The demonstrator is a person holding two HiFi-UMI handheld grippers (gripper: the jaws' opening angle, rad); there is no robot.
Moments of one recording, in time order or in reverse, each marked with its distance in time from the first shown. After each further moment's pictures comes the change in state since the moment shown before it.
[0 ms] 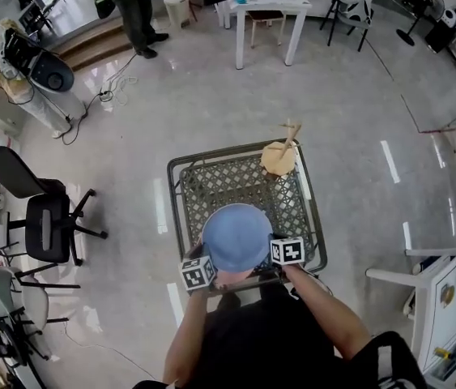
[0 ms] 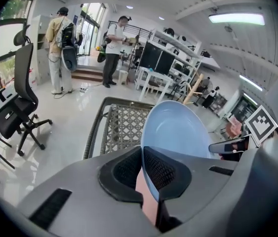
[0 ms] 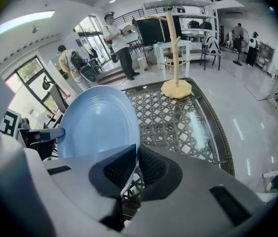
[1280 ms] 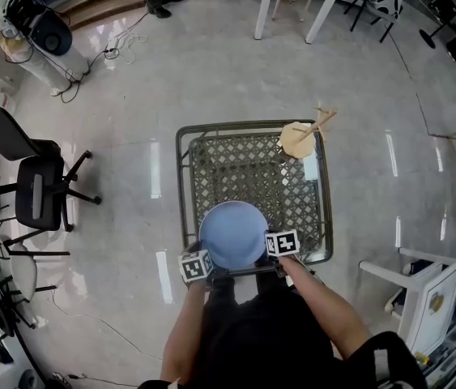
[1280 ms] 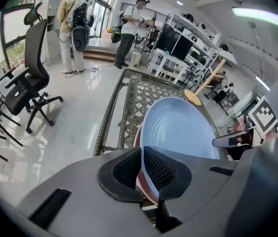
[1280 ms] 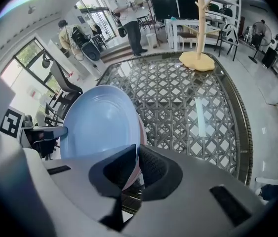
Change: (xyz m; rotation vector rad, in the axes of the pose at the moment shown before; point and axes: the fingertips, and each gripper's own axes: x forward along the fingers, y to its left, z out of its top) left arm 0.018 0.066 -0.094 -0.121 0.175 0.062; right arm 0.061 0.037 -0.061 -0.090 0.245 0.031
